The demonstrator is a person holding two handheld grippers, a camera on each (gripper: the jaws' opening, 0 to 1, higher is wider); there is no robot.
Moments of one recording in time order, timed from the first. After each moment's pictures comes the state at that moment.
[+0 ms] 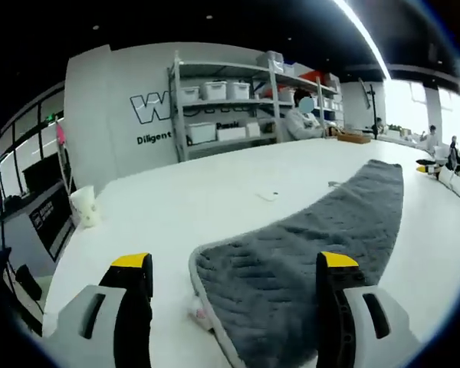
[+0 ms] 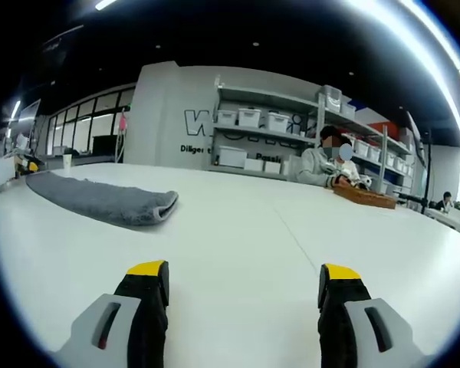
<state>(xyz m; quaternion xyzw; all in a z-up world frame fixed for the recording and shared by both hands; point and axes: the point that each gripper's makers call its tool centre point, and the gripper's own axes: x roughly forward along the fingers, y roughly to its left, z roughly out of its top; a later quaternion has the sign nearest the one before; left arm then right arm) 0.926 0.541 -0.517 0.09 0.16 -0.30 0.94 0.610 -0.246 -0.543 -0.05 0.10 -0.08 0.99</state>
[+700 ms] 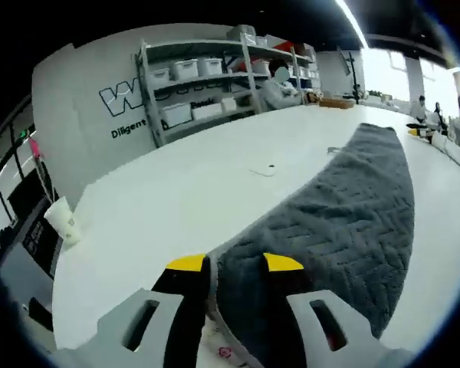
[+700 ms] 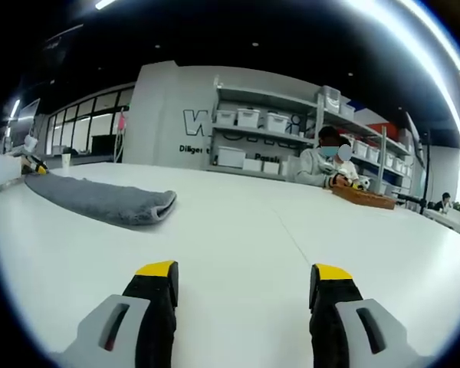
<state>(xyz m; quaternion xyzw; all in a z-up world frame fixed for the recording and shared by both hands) 0.944 0.526 -0.537 0.20 0.20 -0.34 0.90 0.610 -0.249 -0.543 -0.06 0.10 -0.09 0.99</state>
